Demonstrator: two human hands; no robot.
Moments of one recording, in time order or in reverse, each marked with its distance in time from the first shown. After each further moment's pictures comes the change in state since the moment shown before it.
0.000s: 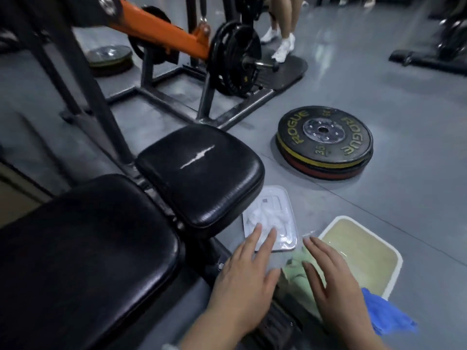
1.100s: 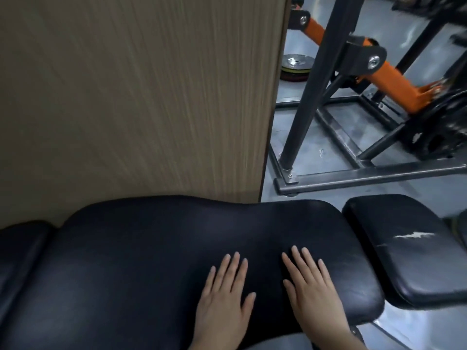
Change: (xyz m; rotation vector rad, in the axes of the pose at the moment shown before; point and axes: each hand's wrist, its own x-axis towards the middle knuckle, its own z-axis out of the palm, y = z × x) left_hand -0.254 -0.169 -0.112 0.280 0.434 -0.723; right_hand 0.017 -0.290 0.133 -0.245 -0.590 -0.635
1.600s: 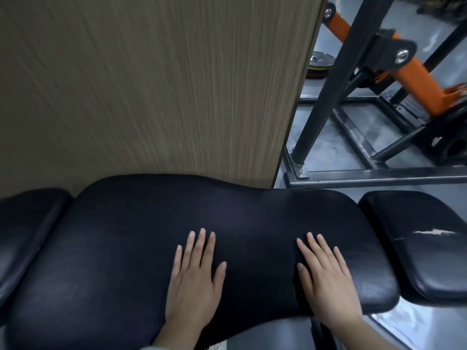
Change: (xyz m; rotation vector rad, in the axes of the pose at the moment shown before) left_hand -0.026 -0.054 -0.006 0.033 0.117 -0.241; right_hand -0.003 -0.002 0.000 -0.044 0.052 -0.026
